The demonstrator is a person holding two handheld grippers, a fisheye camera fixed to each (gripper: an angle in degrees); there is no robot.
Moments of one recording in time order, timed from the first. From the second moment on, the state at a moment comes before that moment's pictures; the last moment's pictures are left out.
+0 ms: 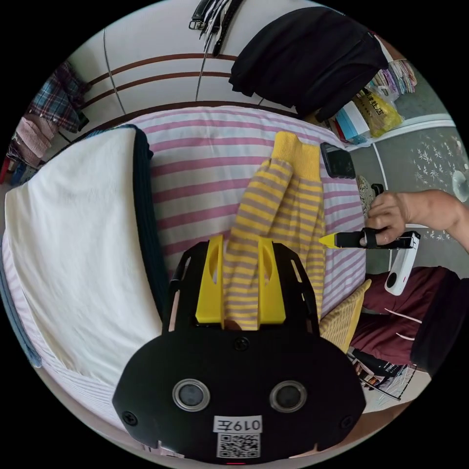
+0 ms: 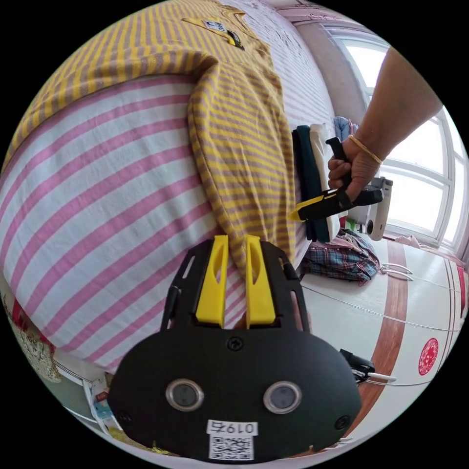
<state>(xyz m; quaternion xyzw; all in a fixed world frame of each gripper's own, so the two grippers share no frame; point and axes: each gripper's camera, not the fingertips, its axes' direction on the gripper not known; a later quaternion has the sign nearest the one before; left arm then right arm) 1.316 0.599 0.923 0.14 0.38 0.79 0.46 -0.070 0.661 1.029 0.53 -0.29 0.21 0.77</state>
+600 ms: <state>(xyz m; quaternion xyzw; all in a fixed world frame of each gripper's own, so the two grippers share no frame) 1.313 0.568 0.932 0.11 0.38 0.82 0.42 -0.065 0.665 1.053 0.50 -0.27 0.24 0.79</state>
